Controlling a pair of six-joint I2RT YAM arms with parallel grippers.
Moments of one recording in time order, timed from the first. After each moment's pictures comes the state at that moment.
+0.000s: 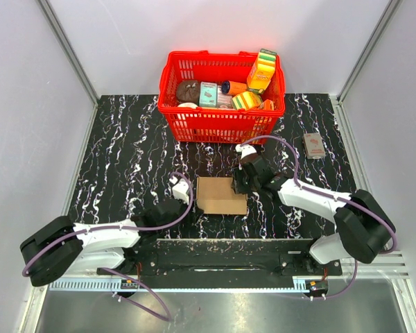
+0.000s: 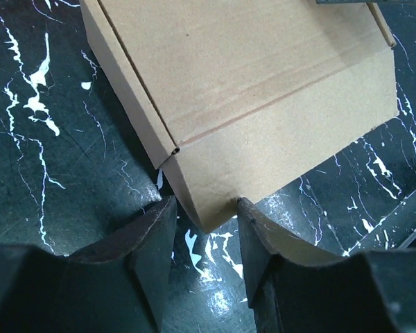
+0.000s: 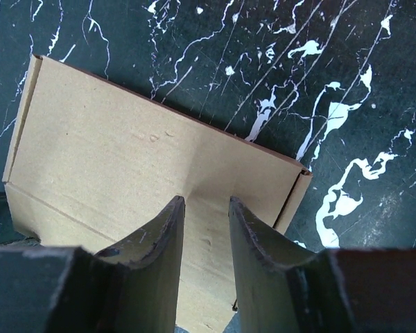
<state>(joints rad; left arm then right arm) -0.96 1.10 0.21 0.39 -0.19 -0.50 0.72 1.42 0.77 -0.11 0.08 0.40</state>
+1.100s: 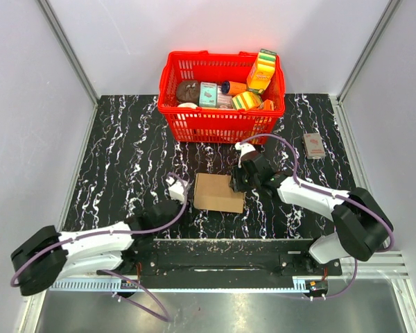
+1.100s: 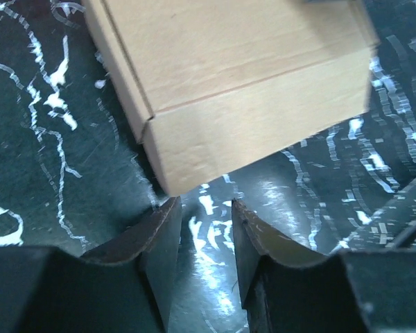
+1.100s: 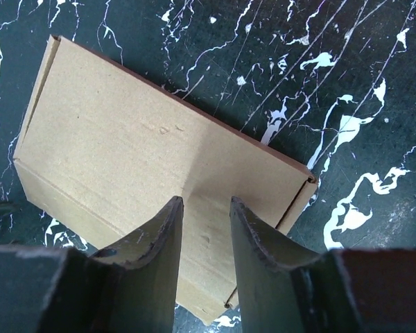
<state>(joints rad) -0.97 1.02 0.21 0.27 -0.24 -0.48 0.70 1.45 0.78 -0.08 0.02 0.39</state>
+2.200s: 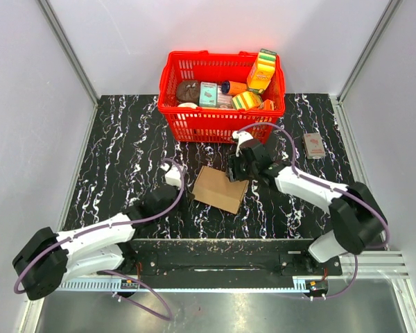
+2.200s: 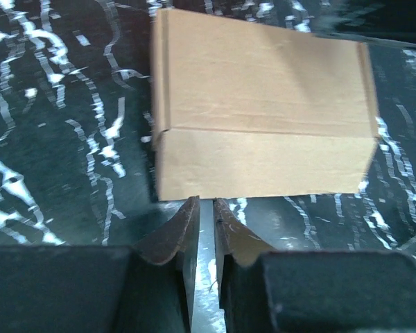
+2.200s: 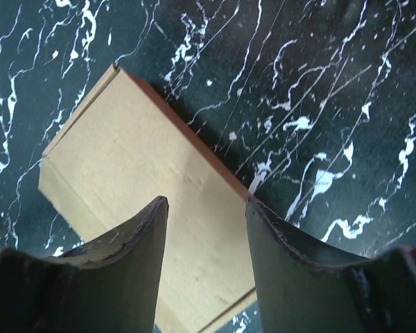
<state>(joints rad) -0.85 0.99 0.35 0.12 -0.26 -0.48 0.66 1.48 0.91 -0.14 0.01 0.32</state>
